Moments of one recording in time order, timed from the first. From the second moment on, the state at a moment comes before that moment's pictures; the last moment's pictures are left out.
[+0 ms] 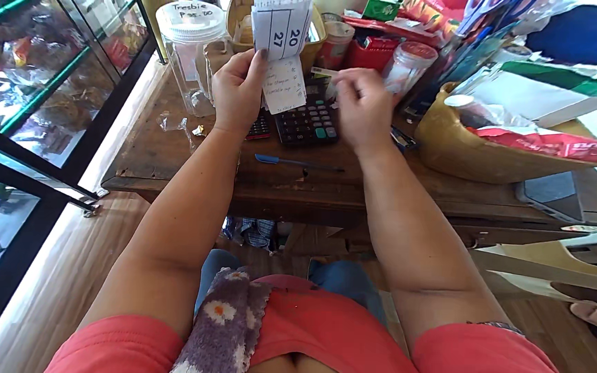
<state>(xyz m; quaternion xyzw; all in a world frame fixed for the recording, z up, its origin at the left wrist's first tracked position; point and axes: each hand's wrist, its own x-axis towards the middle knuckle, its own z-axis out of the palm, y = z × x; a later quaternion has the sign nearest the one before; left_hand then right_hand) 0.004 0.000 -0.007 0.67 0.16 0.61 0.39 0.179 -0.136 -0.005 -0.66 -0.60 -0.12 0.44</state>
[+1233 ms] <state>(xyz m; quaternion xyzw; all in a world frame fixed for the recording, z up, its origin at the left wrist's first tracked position) 0.004 -0.003 -0.008 0.72 0.18 0.56 0.37 0.169 -0.127 -0.020 -0.49 -0.71 -0.23 0.45</state>
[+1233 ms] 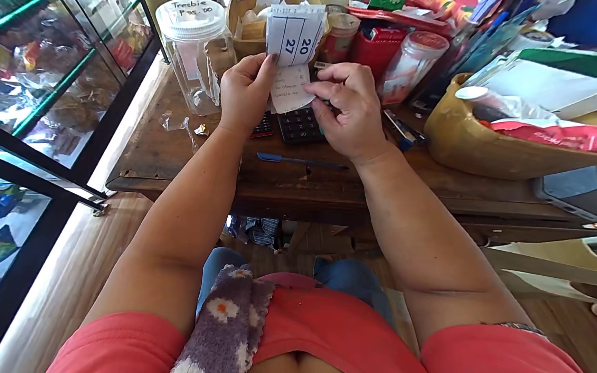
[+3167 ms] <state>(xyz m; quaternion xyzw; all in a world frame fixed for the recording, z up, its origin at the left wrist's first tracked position) 0.007 0.008 -0.001 0.59 0.17 0.63 0.48 0.171 -0.131 -0.011 -0.71 -0.68 0.01 0.20</state>
